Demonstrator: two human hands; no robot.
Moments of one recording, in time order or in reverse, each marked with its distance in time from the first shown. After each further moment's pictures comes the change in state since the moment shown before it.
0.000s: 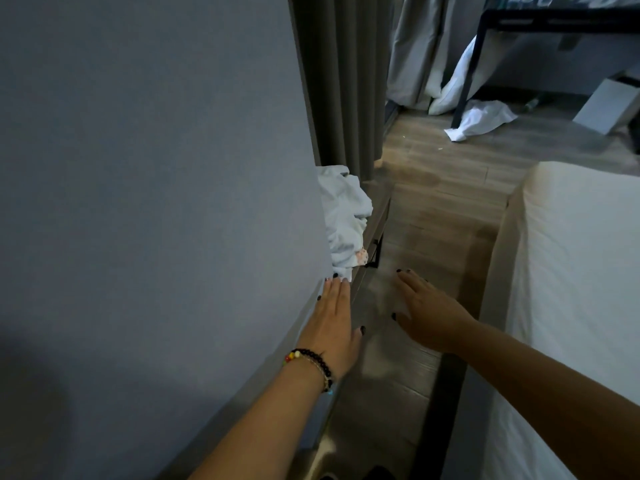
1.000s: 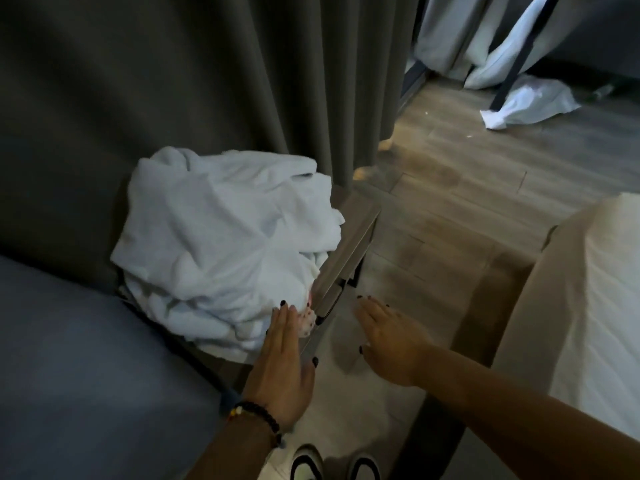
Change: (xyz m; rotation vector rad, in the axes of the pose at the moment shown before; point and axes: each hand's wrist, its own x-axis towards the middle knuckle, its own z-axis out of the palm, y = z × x) left_hand 0.280 -0.048 0.138 -0.135 0.088 -0.274; right_hand 0.290 0.202 0.051 -0.075 -0.270 -0.246
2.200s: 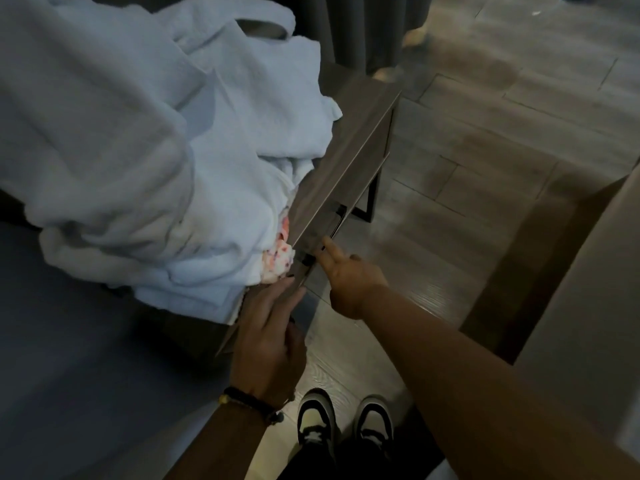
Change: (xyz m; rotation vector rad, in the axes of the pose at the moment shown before) left_hand 0.016 -0.030 0.111 0.003 0.341 0.125; right_hand 0.128 0.030 0.132 0.043 -0.060 -0.027
